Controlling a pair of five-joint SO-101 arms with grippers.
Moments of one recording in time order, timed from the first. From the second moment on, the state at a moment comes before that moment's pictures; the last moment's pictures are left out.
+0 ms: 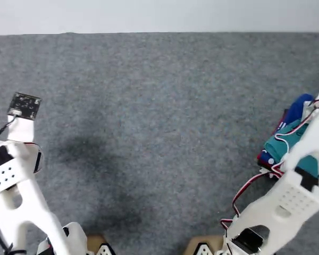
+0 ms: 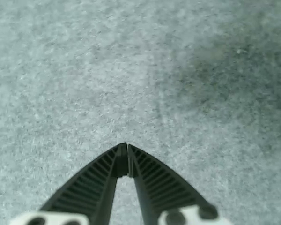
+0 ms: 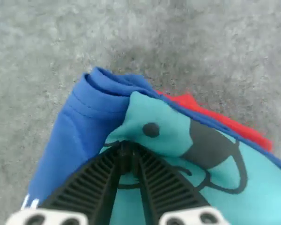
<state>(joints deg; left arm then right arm) -35.6 -31.2 41.2 69.7 -32.7 33.8 30.5 -20.8 55.9 24.2</state>
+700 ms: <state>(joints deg) -30.2 -41.6 36.4 76.3 -31.3 27.1 9.8 -23.1 92.9 24.2</state>
